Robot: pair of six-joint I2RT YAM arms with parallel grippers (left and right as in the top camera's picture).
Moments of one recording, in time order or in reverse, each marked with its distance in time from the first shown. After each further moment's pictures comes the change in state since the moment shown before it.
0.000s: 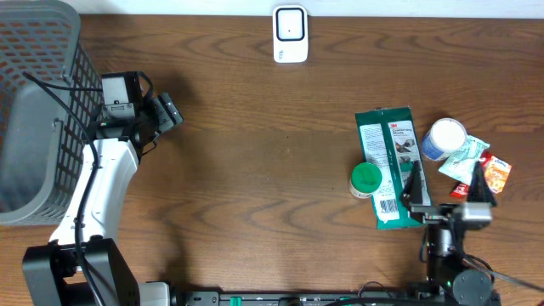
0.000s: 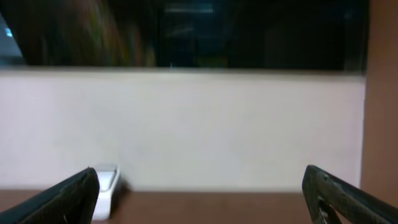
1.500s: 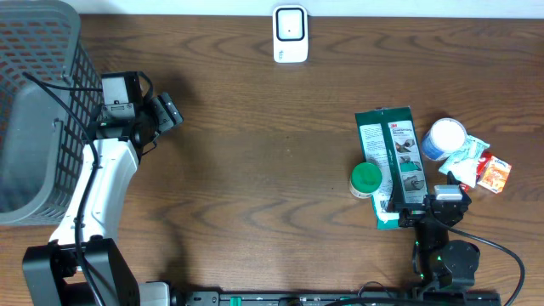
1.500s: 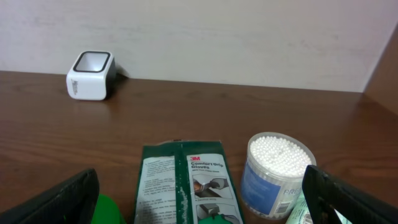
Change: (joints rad) left arm 0.000 0.000 0.000 0.000 0.000 0.000; right arm 0.000 0.000 -0.003 -0.403 -0.003 -0.068
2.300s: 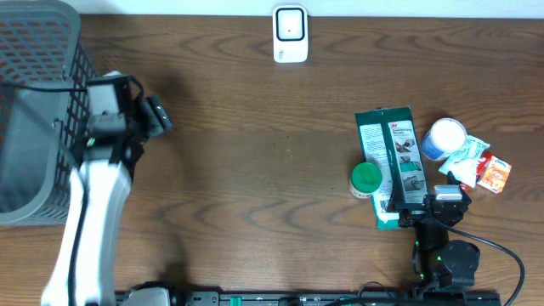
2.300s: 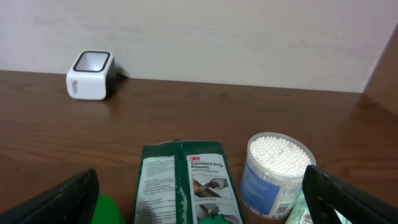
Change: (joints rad) left arm 0.000 -0.251 -0.008 -0.079 -0.131 0.084; right arm 0.000 0.000 0.000 0.000 0.000 -0.002
